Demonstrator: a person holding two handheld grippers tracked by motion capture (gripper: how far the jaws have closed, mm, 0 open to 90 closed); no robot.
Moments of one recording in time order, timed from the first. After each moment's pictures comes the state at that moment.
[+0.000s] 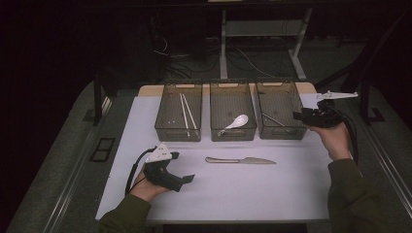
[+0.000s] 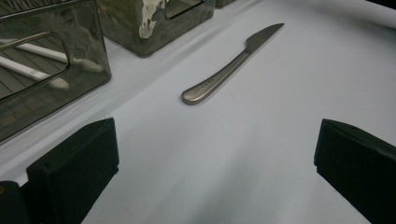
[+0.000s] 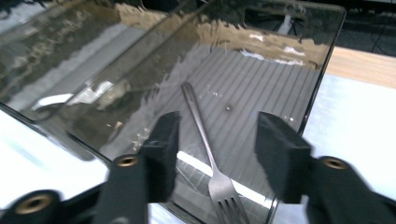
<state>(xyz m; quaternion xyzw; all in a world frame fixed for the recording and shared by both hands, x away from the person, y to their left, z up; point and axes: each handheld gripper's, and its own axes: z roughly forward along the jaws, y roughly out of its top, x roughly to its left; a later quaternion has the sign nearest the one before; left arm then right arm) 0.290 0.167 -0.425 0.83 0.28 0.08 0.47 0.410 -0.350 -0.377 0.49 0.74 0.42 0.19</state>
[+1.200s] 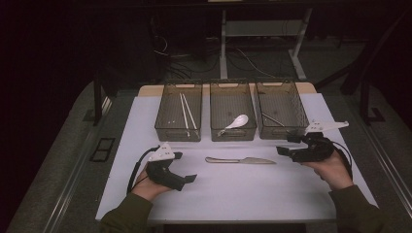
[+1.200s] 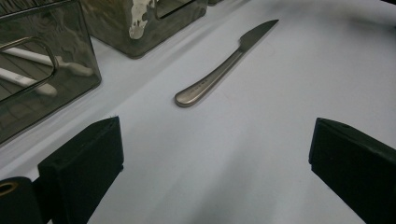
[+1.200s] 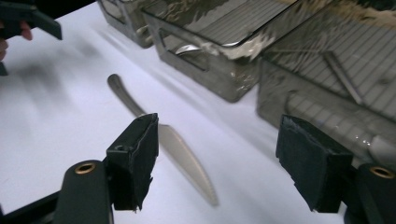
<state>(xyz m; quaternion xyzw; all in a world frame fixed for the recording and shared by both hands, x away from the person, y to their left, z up) 0.293 0.161 -0.424 0.84 0.27 0.08 0.47 0.322 -0.301 -0.390 0.37 0.80 0.46 0.10</state>
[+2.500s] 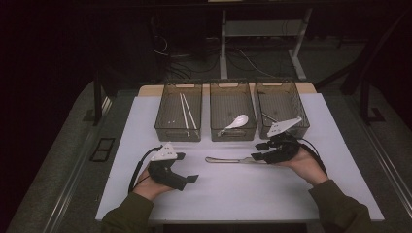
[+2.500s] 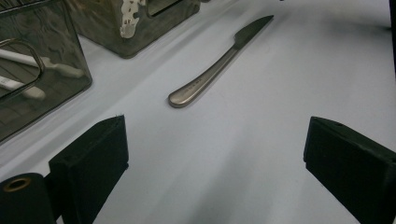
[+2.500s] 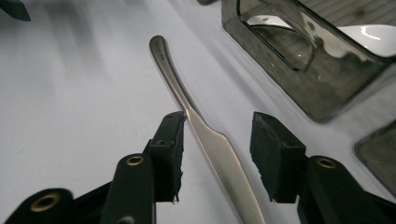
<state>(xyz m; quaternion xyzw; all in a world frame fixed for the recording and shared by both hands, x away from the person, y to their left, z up) 0.295 0.156 -0.424 0.84 0.26 0.07 0.46 0.346 -0.225 -0.401 0.27 0.88 0.38 0.04</state>
